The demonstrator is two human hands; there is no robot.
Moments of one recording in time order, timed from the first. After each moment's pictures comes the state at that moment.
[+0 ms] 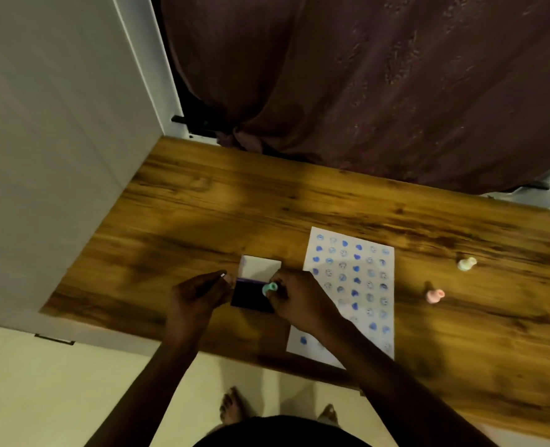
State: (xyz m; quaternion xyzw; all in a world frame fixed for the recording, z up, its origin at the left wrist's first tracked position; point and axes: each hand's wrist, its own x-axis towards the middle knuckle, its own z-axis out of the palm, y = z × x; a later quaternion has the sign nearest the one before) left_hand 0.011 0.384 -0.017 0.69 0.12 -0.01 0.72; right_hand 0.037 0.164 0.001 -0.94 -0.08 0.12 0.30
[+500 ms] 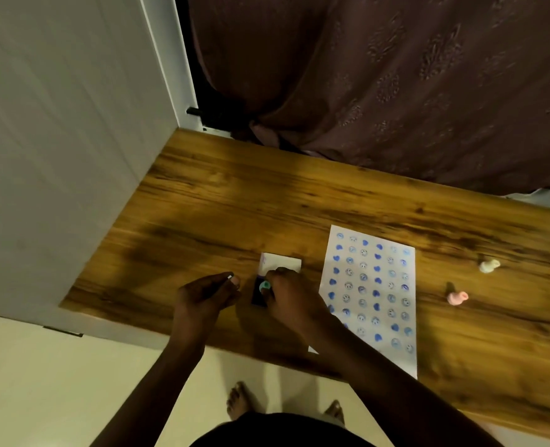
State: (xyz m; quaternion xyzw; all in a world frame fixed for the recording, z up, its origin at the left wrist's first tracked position) left_hand 0.008 0.411 -0.014 0.65 0.16 -0.04 0.74; right_hand 0.046 0.228 -0.012 -0.97 -0.10 0.16 0.15
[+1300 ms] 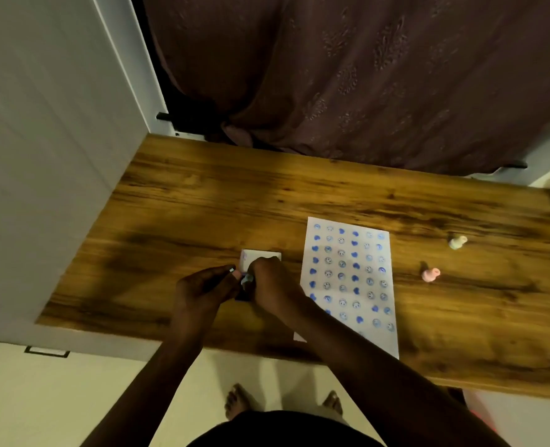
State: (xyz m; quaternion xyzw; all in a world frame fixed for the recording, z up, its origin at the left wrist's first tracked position) left_hand 0.013 0.385 -0.003 0.68 0.08 -0.06 0.73; right_hand 0.050 0.229 -0.004 -0.95 -0.02 0.16 0.25
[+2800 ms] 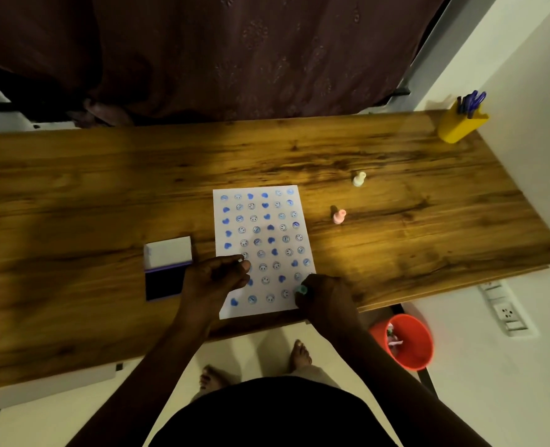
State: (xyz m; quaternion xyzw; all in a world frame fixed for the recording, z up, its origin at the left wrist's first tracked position) left_hand 0.002 0.238 -0.023 0.65 0.06 -0.23 0.72; right_hand -0.108 0.030 -0.036 -0.93 0.21 0.07 0.28
